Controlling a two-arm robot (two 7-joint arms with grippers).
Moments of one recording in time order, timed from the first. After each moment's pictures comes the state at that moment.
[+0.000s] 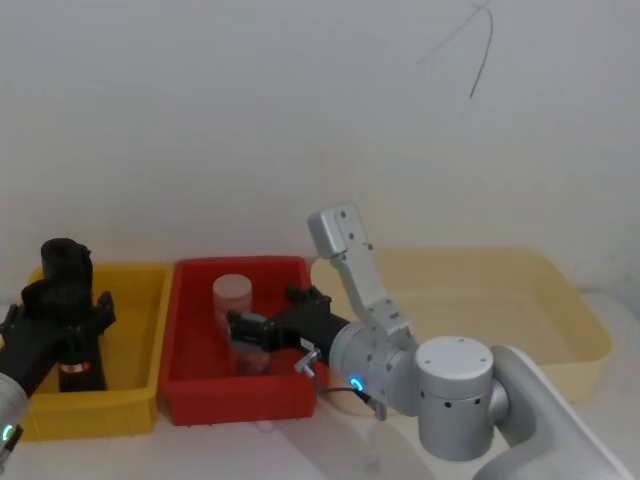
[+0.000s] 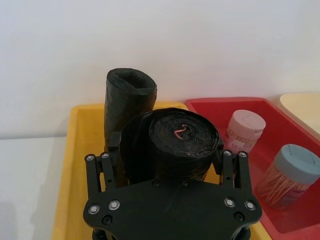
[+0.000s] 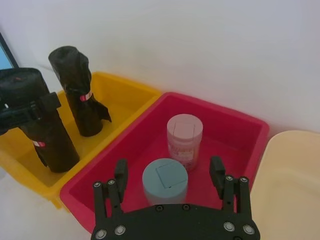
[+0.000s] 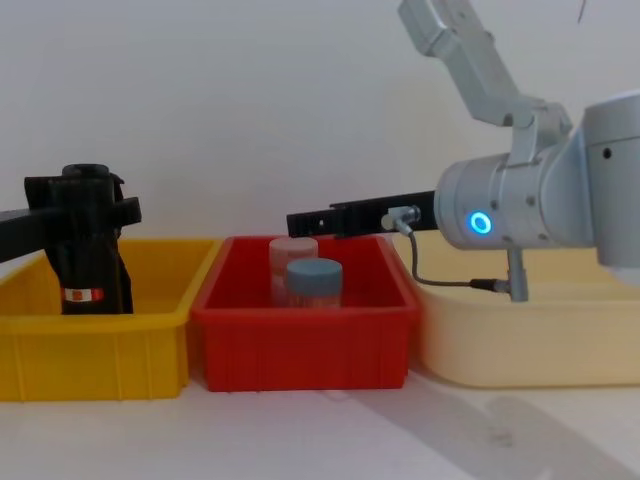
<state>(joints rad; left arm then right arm) -0.30 0.25 0.16 -1.47 -0.41 0.16 -0.11 0.54 0.07 -0.44 -1.31 0.21 0.41 0.26</state>
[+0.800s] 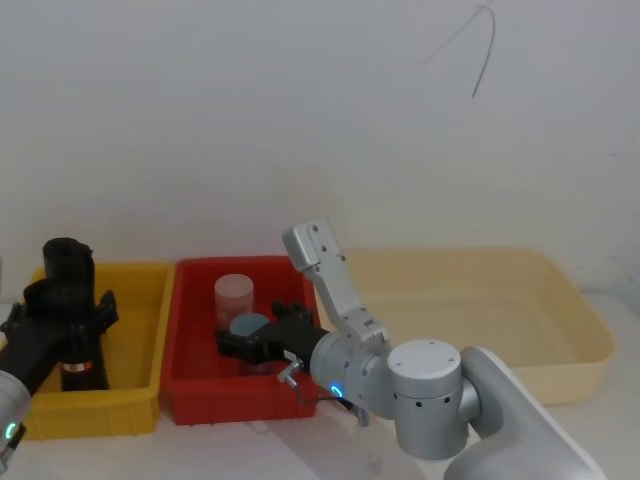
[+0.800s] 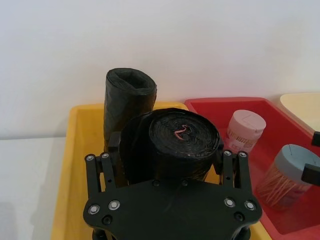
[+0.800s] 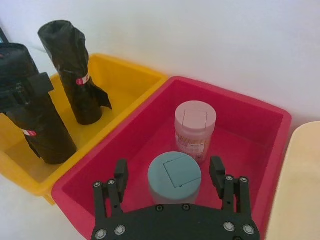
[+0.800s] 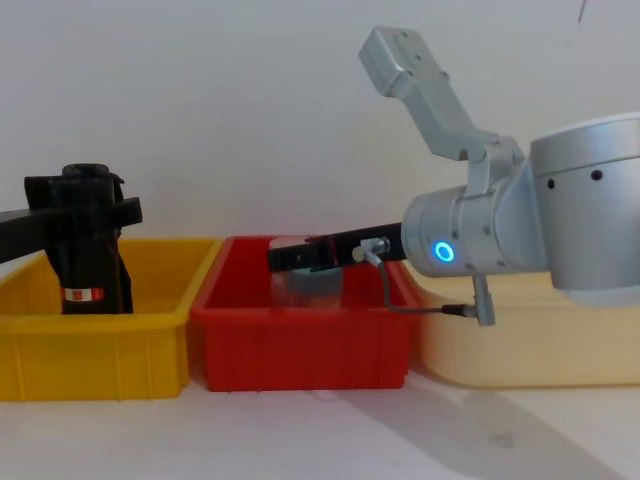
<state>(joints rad) -0.30 0.25 0.16 -1.46 -0.41 0.16 -0.11 0.59 0.02 -0.46 -1.18 0.17 0.40 0.27</state>
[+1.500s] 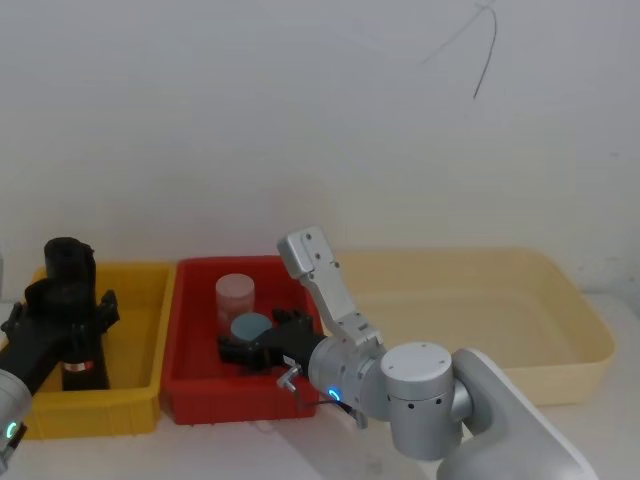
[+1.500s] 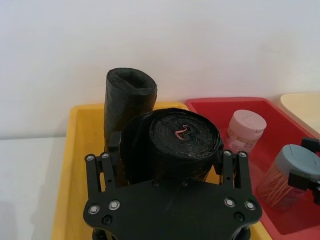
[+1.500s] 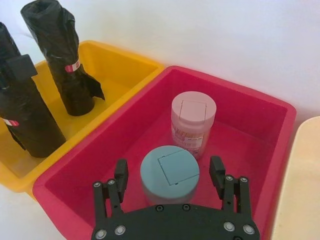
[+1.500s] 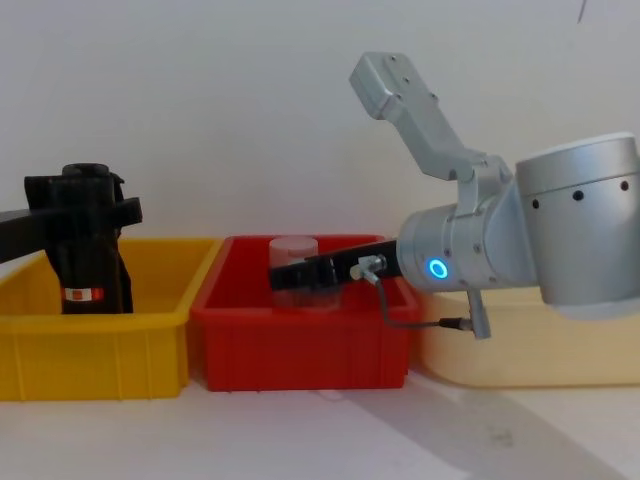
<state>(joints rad) -0.30 0.25 0.16 -1.46 -0.41 0.16 -0.11 0.62 0.01 -0.47 -1.09 0.14 0.37 0.28</state>
